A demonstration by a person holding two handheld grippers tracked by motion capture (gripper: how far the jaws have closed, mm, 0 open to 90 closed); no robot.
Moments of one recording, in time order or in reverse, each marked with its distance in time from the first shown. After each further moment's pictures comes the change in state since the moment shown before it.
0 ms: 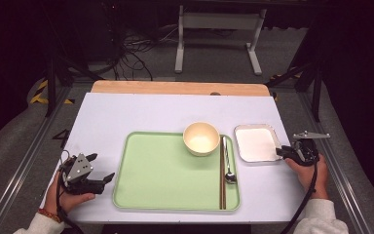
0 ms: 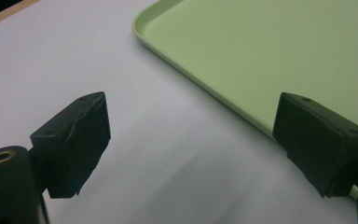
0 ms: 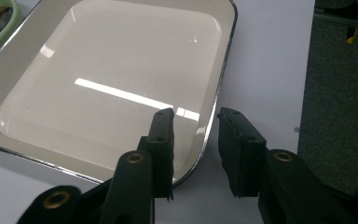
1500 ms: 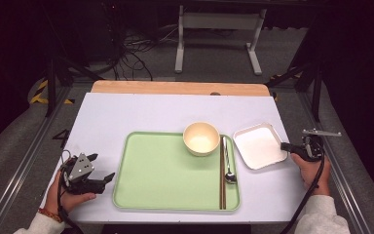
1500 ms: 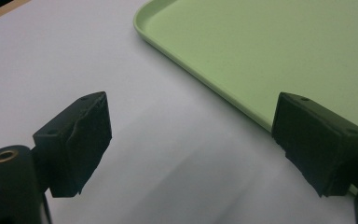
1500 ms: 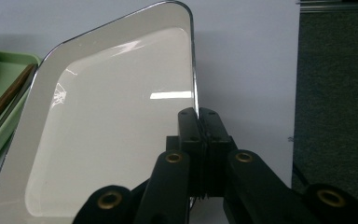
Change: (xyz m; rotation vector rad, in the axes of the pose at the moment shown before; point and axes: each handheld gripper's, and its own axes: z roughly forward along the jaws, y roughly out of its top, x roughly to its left) left arm 0.000 0.001 0.002 0.017 0.011 0.003; right arm -0.017 0.004 -0.007 -0.076 0.085 0.153
